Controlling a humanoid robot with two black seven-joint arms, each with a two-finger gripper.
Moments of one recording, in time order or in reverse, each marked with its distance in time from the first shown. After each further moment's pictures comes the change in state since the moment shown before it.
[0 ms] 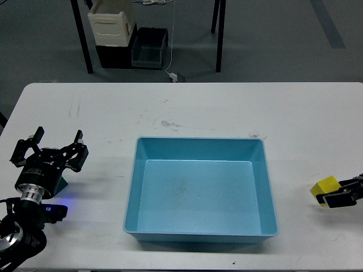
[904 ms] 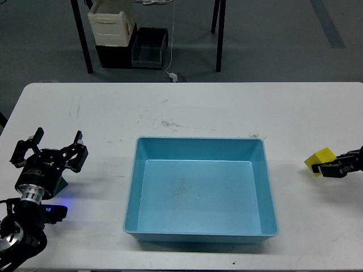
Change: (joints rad) left arm 0.000 -0.004 -0.001 0.014 -0.001 0.000 0.000; right arm 0.102 0.048 0.211 -0.080 0.019 0.000 0.000
